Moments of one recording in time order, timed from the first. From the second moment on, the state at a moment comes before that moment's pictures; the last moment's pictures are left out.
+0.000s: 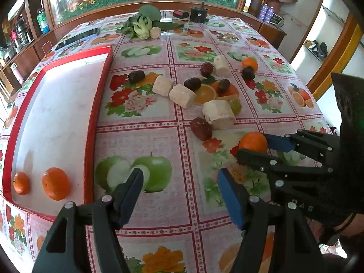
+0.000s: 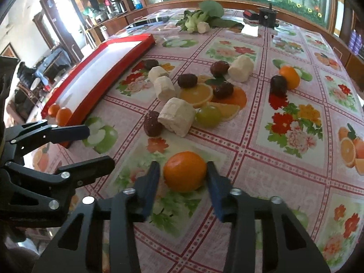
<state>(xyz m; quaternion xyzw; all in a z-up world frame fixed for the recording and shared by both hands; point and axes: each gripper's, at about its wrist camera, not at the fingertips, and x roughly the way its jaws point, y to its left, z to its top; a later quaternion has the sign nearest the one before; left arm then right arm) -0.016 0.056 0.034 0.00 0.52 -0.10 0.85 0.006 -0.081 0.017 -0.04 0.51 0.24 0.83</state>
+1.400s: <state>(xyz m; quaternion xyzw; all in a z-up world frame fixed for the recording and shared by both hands) 0.066 -0.012 0.017 0.03 0.54 -0.17 0.82 0.003 -0.147 0.018 0.02 0.48 0.19 0.85</state>
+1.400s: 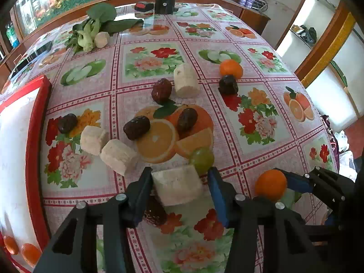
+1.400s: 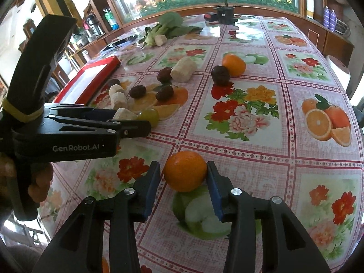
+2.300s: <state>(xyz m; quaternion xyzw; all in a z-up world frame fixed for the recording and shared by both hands) 0.003 -0.008 0.028 0.00 0.54 -0.23 0.81 -0.018 -0.152 0.025 0.03 0.49 0.15 0.86</state>
